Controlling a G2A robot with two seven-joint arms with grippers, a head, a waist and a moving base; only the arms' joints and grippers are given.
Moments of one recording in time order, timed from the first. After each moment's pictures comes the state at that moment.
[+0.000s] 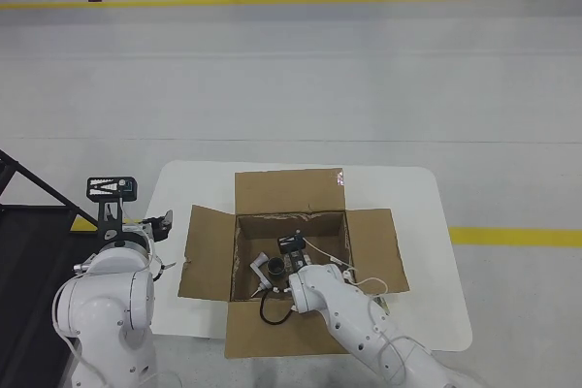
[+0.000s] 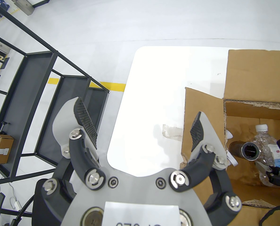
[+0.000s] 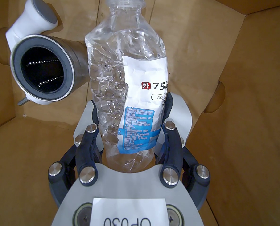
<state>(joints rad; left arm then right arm) 1.39 -1.56 -1.68 -2.22 1.82 -0.08 -1.12 -0.96 -1.56 0.71 -1.18 -1.22 0.50 1.05</state>
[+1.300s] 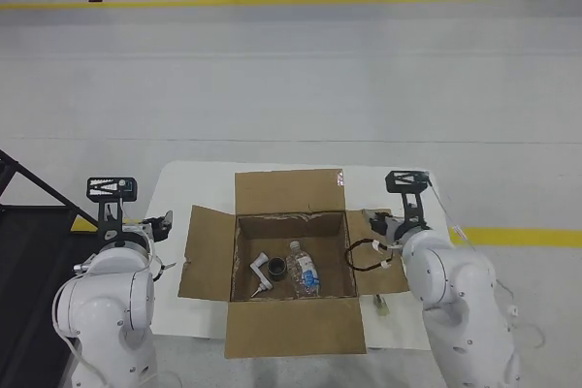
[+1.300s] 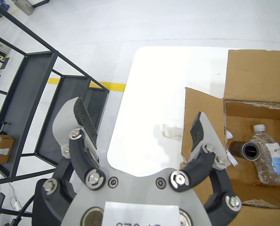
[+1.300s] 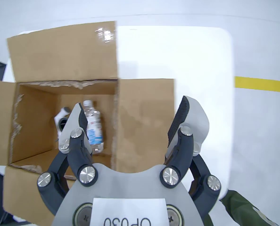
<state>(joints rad) 1.39 -1.56 -1.68 -2.22 1.82 -0.08 -1.12 -1.31 -1.44 1.44 -2.06 -1.45 0.22 1.17</state>
